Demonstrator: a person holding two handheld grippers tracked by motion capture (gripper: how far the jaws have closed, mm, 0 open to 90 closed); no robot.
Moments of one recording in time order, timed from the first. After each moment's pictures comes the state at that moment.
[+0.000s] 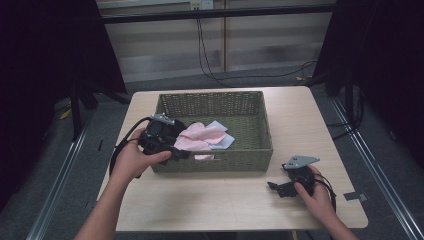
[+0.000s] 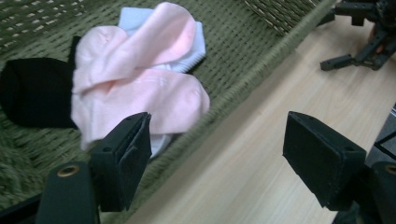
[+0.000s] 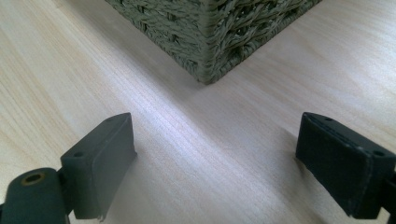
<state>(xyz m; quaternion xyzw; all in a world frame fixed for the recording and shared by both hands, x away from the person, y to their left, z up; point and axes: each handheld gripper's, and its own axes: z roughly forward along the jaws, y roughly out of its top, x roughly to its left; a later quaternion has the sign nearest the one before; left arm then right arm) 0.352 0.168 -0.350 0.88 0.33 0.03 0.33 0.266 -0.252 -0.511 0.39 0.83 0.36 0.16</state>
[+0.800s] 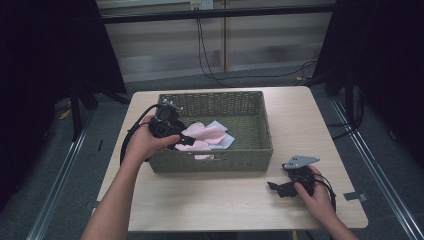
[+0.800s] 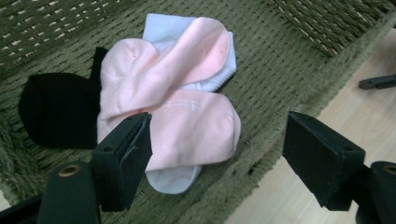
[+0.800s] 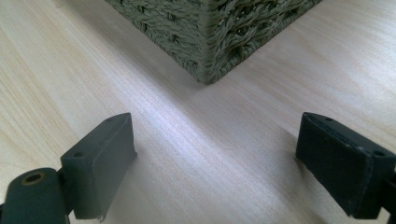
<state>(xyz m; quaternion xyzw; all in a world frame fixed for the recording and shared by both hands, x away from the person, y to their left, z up) 0.398 0.145 -0.356 0.89 0.35 0.03 0.29 0.266 -0.251 -0.511 0.39 0.83 0.36 0.16</state>
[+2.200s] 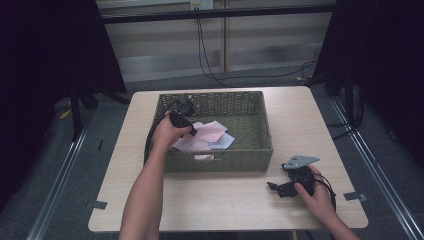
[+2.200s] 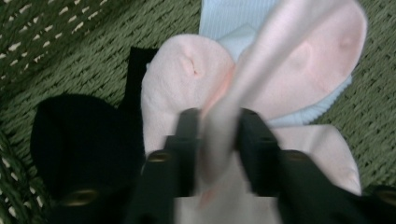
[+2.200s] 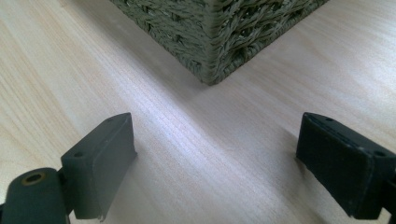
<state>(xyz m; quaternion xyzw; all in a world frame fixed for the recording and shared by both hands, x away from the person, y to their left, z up) 0.474 0.109 -0.421 0.91 0.36 0.05 0.18 0.267 -0.251 -0.511 0.39 0.84 0.36 0.15</state>
